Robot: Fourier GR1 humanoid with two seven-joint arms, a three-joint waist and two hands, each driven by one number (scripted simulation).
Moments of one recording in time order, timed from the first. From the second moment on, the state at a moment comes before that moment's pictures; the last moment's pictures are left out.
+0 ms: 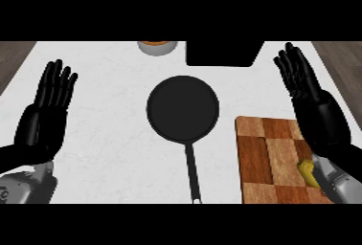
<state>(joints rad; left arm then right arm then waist) -0.17 0.38 -0.13 -1.67 0.33 0.22 -0.18 -0.33 -0.50 0.32 -1.73 -0.29 -0.26 -0.20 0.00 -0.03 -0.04</state>
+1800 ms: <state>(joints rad) 0.06 0.46 -0.24 -1.58 0.07 0.25 0.10 -0.19 -1.11 0.18 -1.30 -0.16 0.55 -0.05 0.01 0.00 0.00</state>
